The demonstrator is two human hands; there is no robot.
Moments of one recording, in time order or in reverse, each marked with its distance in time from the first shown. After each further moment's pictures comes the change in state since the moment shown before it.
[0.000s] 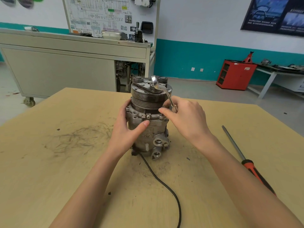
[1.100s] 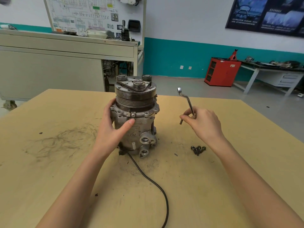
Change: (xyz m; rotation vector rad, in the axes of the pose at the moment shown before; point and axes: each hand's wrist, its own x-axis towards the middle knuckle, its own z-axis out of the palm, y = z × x) left_hand 0.001 -0.003 0.000 -0.011 0.022 0.006; right_hand -0.022 0.088 -0.019 -0.117 -0.035 0.282
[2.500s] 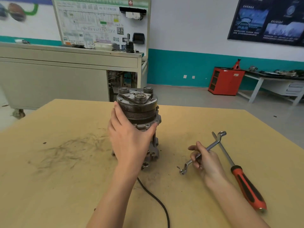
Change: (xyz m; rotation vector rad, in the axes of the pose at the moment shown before) left_hand -0.005 0.058 0.060 0.586 0.376 -0.035; right_hand -0.049 0.034 0.043 1.188 -0.150 0.674
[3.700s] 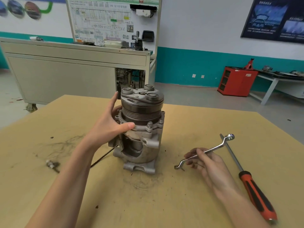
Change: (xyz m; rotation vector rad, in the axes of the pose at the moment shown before) left_hand 0.071 -0.070 -0.037 -0.498 -0.617 0.018; right_hand -0.016 -0.004 0.002 0.029 -0.211 -0.103
